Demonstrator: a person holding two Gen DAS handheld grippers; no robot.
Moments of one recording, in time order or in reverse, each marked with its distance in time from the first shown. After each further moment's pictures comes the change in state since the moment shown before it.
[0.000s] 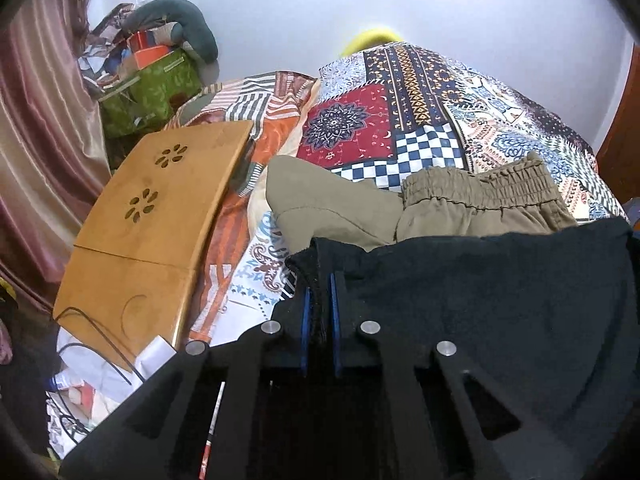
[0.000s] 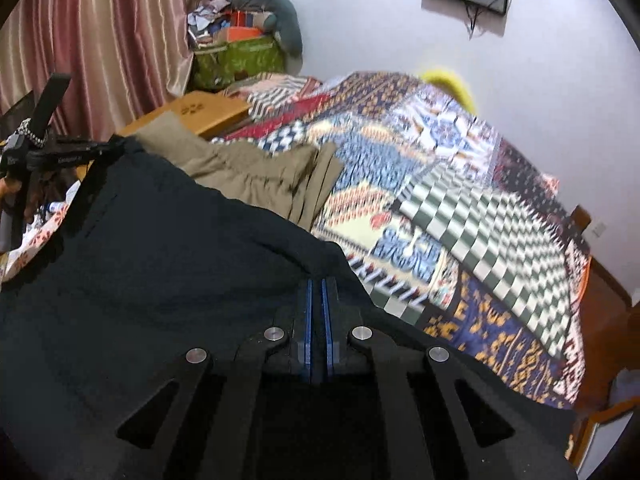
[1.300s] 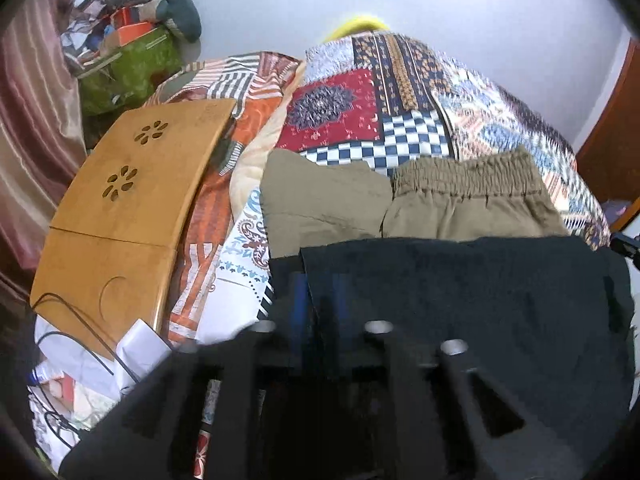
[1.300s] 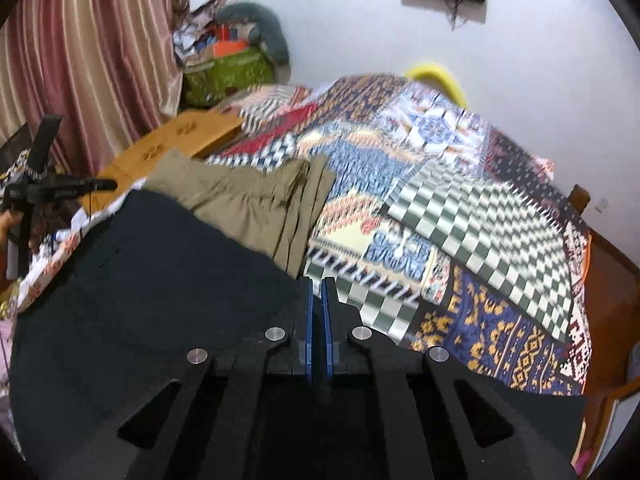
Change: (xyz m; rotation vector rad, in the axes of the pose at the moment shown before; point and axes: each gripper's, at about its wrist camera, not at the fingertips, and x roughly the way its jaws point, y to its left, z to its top) left arm 0.003 0.011 -0.011 -0.017 0.066 -0.110; right arm -0.006 -0.010 -0.001 0.083 0.040 0.046
